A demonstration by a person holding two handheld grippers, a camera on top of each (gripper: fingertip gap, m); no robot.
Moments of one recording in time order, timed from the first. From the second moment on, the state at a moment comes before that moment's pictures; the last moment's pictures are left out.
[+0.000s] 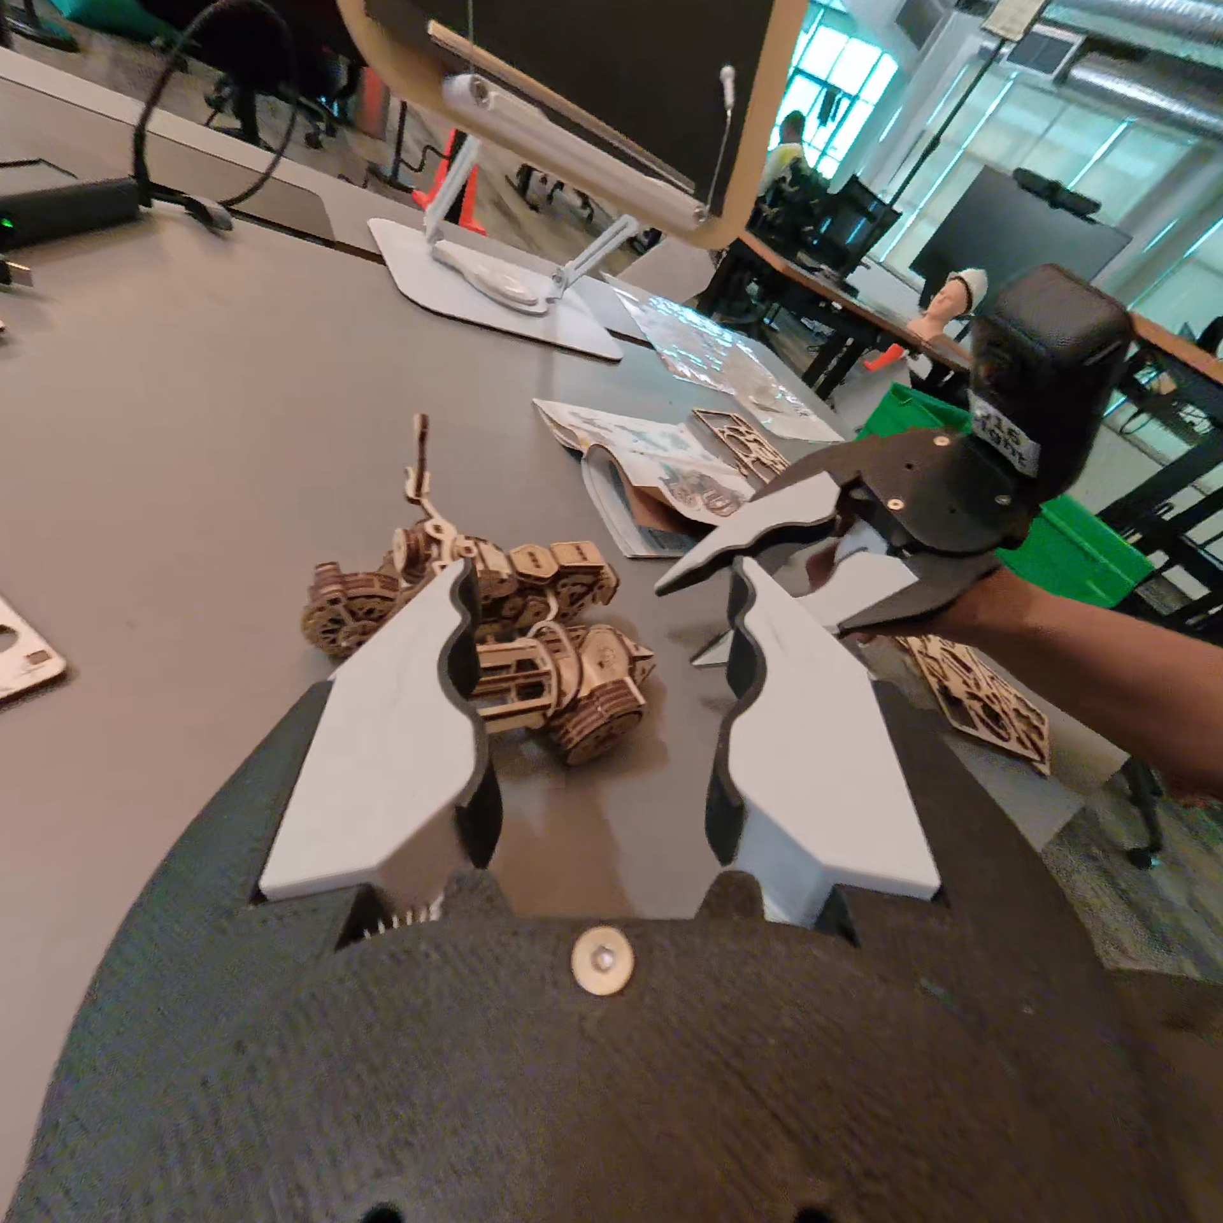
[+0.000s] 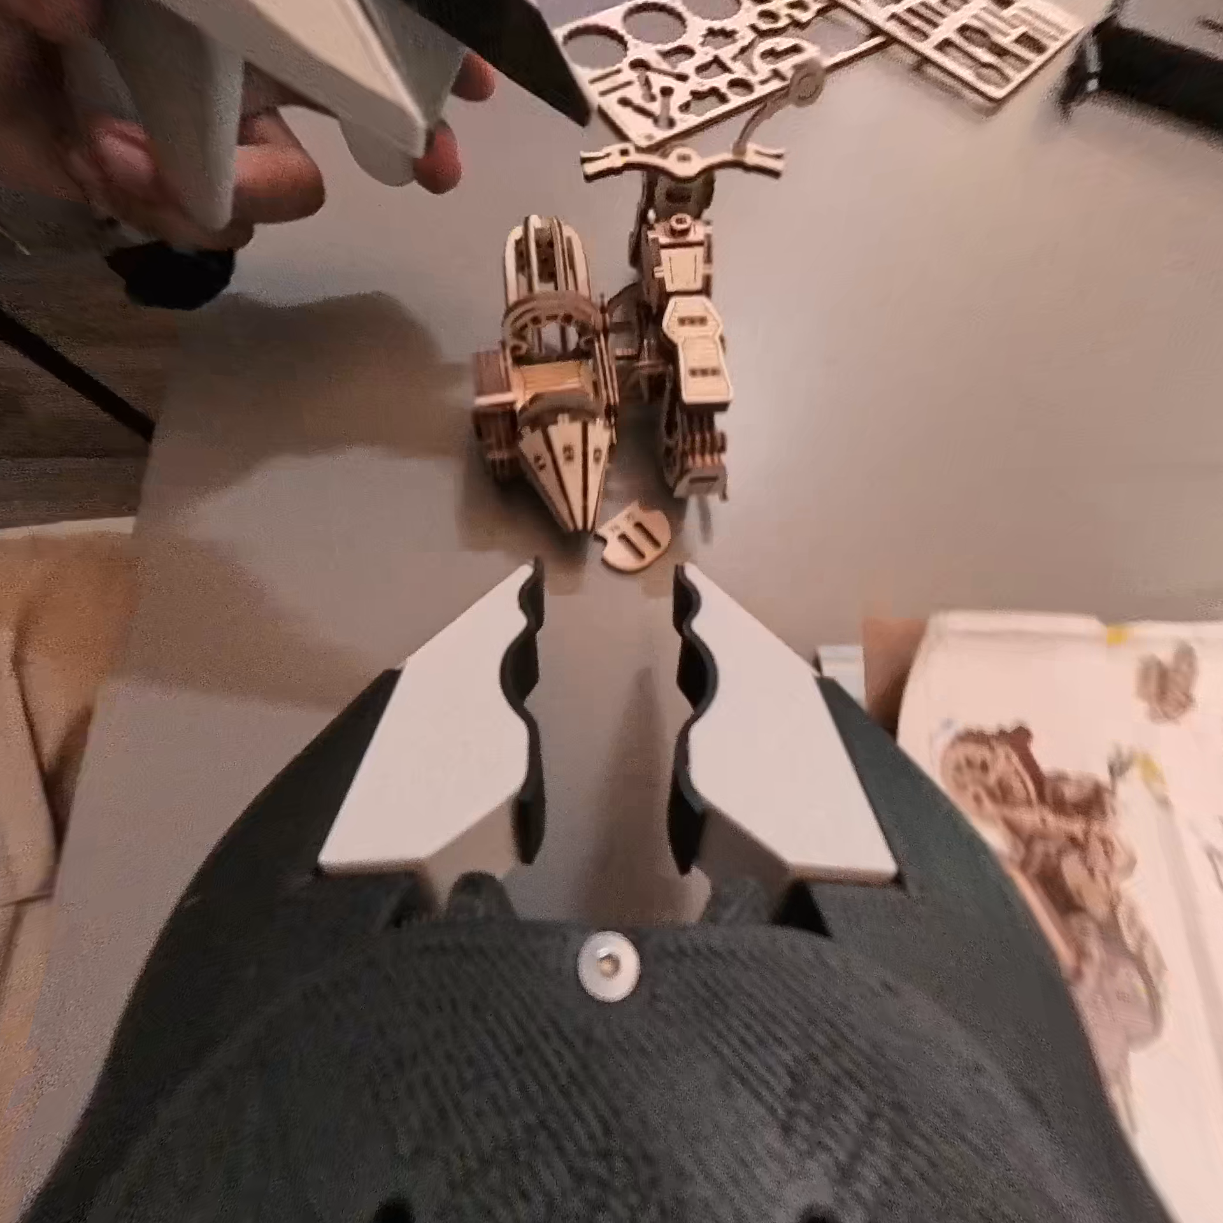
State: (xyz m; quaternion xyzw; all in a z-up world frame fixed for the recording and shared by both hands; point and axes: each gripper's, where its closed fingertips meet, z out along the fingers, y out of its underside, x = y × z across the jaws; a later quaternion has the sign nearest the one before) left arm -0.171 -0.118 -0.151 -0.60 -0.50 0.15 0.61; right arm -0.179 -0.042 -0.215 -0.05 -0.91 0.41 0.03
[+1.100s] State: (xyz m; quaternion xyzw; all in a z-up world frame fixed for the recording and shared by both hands) left arm -0.177 -0.147 -0.150 -0.56 -0.52 0.20 0.61; right arm -0.169 0.150 -0.194 -0.24 -0.89 0.36 0.17
